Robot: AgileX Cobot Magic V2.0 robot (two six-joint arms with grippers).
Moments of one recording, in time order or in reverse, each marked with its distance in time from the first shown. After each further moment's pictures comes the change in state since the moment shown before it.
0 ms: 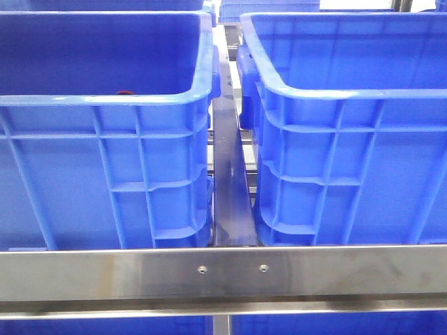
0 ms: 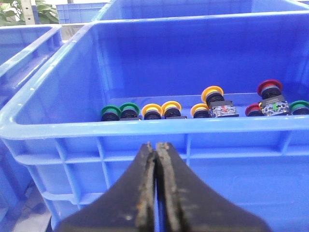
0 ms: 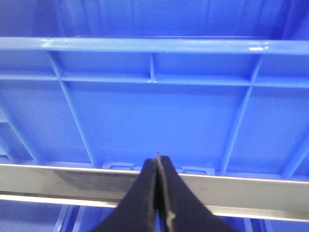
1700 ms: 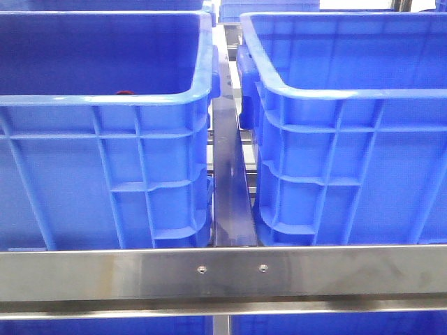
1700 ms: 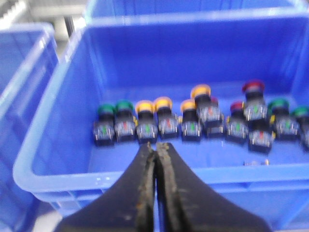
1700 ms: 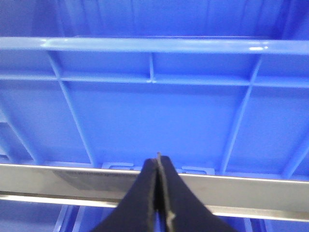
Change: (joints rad) left arm 0.001 0.270 -0.482 0.000 0.448 0.000; right arm 0.000 0.000 0.000 0.000 0.000 0.000
